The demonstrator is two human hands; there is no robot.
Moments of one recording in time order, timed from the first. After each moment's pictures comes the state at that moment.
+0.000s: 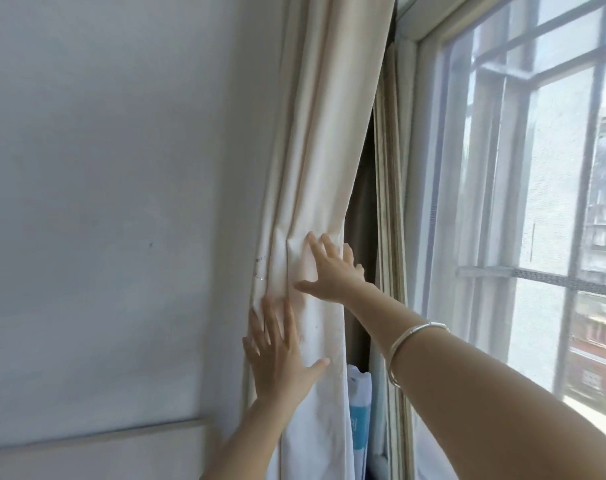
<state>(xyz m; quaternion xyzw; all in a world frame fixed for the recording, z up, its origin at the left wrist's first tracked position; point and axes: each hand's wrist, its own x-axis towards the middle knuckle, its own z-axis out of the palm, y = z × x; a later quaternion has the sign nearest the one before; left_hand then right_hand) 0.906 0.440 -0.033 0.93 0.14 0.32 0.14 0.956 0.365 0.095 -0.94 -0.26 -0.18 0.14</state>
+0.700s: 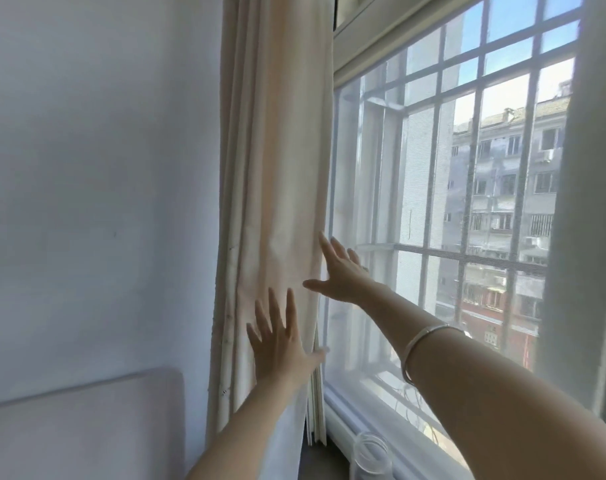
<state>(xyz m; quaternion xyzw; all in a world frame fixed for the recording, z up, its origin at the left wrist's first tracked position) 0.745 0.323 -0.030 0.94 0.02 0.29 0.18 0.767 0.216 0.086 -0.95 -0.18 -0.19 0.17</state>
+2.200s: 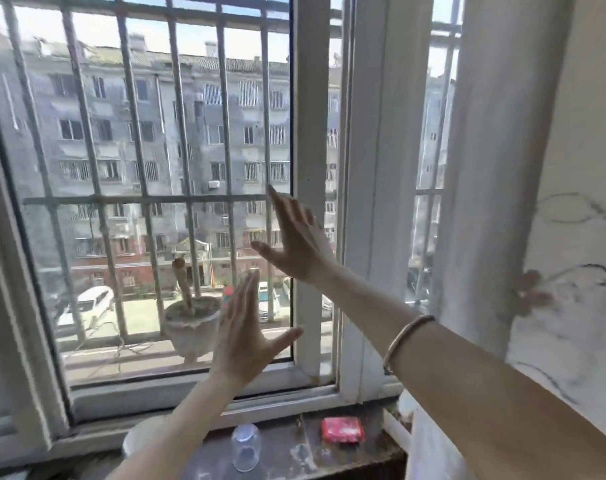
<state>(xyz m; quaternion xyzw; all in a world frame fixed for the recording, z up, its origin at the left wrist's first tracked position) 0.239 -0.049 -0.068 0.65 -0.61 0.12 0.43 0.152 -0.129 0.045 -0.88 0.26 -0.38 -0.04</state>
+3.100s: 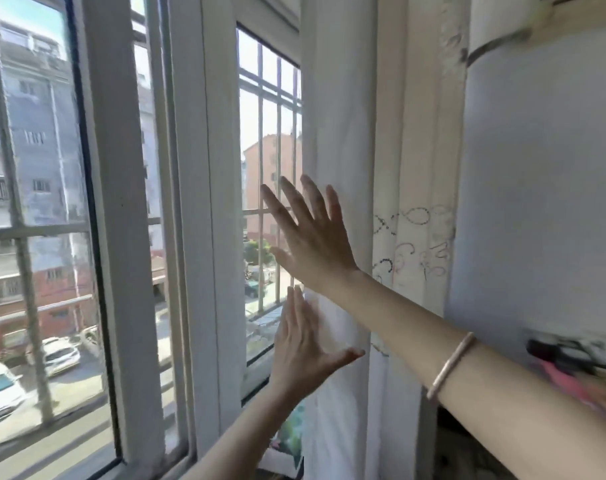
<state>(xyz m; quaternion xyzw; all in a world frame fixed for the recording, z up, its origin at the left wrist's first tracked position) 0.068 -0.143 -0.064 0.34 -0.82 -0.14 0.43 0.012 -0.118 0.075 -0.67 0.55 -0.24 -0.43</state>
